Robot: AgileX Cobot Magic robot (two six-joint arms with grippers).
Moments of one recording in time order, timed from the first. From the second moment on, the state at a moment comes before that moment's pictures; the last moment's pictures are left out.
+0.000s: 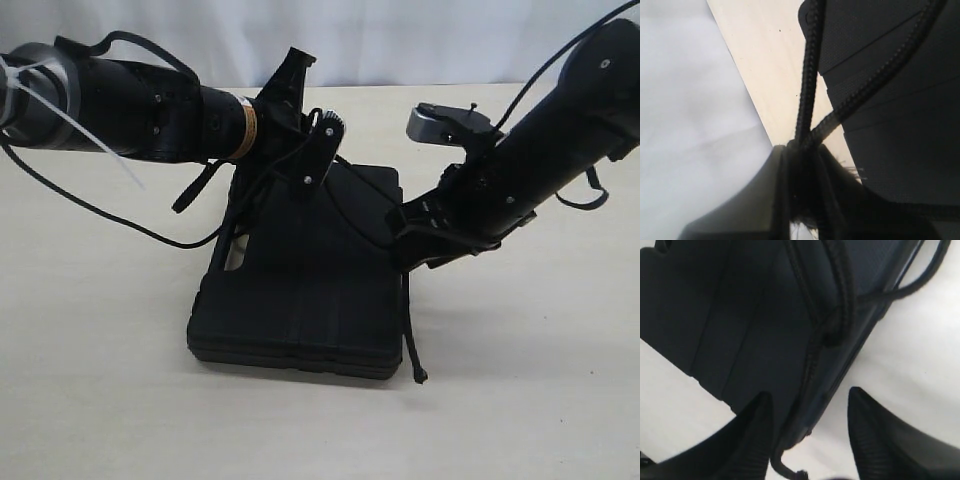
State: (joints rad) left arm -0.43 1.95 -1.21 1.30 -0.04 0.32; right arm 0.27 1.69 -1.06 0.52 0.87 -0.37
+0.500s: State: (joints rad) left arm -0.43 1.95 -1.21 1.12 -0.04 0.30; right arm 0.30 1.75 -1.06 0.55 0.82 -0.38
